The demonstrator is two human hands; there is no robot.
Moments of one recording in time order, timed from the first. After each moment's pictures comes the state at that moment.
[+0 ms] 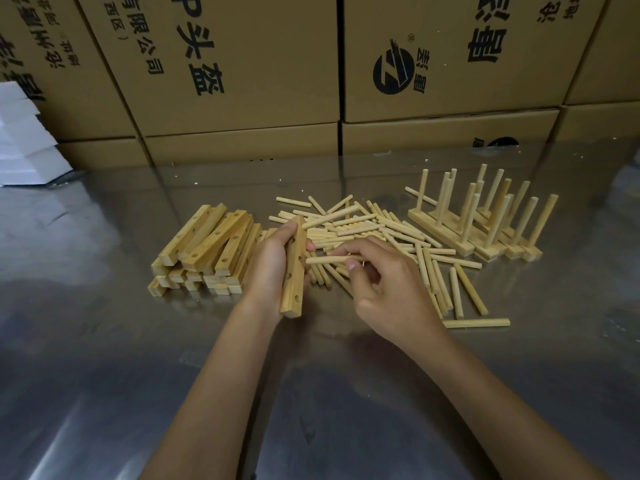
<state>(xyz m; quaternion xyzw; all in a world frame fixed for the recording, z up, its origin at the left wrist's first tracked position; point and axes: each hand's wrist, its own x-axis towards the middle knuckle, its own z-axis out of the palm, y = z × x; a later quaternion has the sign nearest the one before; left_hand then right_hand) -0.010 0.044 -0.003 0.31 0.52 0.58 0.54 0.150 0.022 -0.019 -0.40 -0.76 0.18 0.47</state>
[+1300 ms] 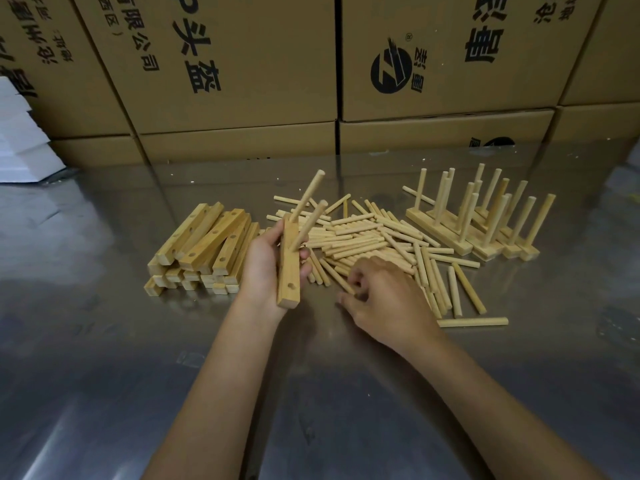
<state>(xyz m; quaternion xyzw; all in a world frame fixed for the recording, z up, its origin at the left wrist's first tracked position) -0.011 0.040 0.003 0.22 0.40 0.64 0.62 0.153 0.034 -0.038 -0.55 -0.78 0.13 0.27</state>
